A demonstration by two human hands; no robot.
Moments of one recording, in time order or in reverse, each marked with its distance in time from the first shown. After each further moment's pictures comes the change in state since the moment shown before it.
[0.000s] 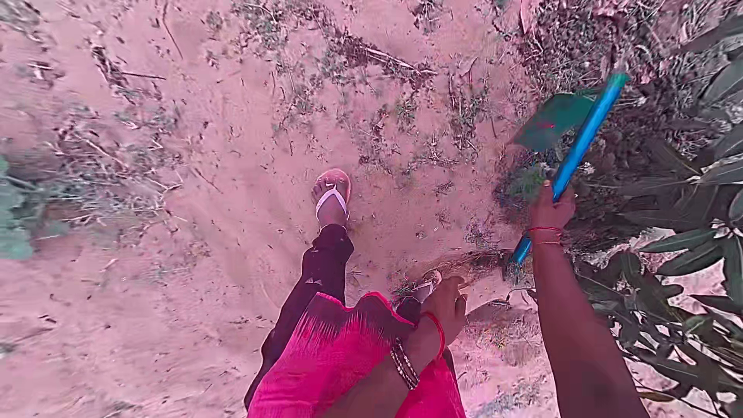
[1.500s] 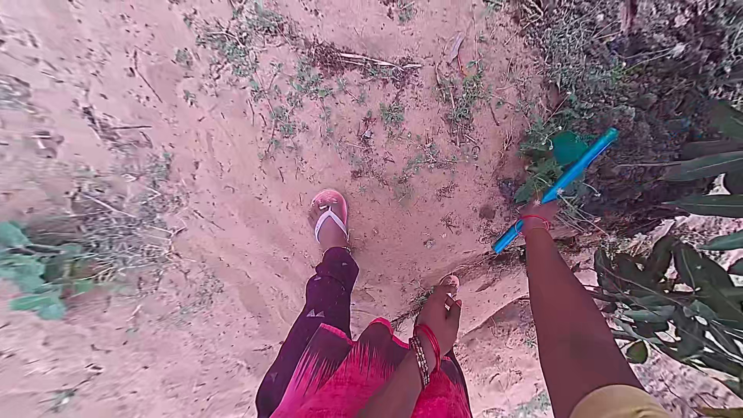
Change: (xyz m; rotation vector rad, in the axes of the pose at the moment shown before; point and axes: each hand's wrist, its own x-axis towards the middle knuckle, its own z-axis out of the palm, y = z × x) left_hand 0.030 -0.030 -0.010 -0.138 0.032 -0.191; right_hand 0.052 0.092 0.069 0.050 0.193 0.440
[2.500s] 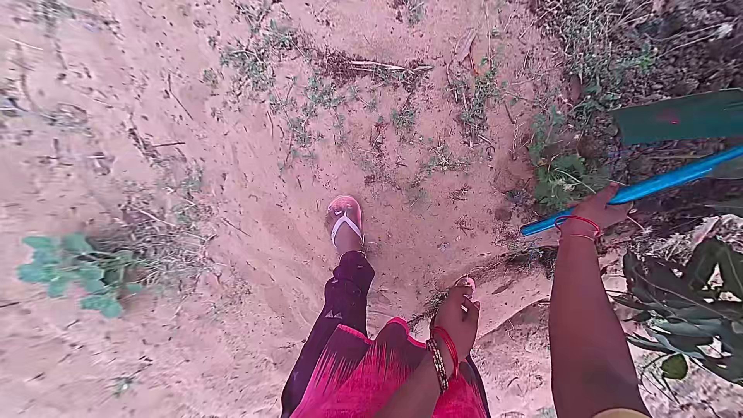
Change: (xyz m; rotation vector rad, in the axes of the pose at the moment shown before) left_hand 0.003 0.012 -0.005 -0.099 0.032 -0.008; right_hand -0.014 -0.031 -0.025 0.346 0.199 -0.069
